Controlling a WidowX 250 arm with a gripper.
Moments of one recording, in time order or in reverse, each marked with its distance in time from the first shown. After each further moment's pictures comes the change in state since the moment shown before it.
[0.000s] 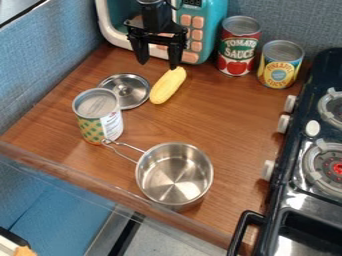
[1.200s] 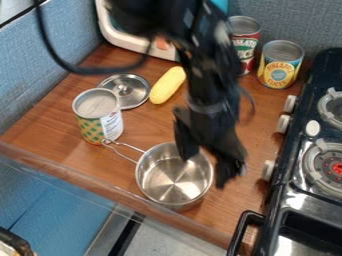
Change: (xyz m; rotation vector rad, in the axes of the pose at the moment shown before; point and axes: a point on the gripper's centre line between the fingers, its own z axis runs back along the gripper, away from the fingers) arm -0.176 -0.151 0.006 -0.045 0.026 -0.482
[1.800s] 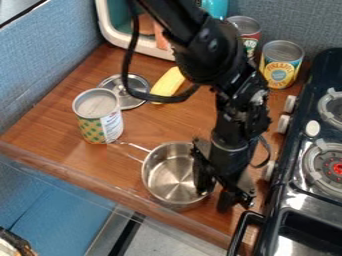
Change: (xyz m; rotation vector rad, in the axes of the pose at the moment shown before) arm -0.006 -0.004 -0.051 0.089 0.139 -0.072
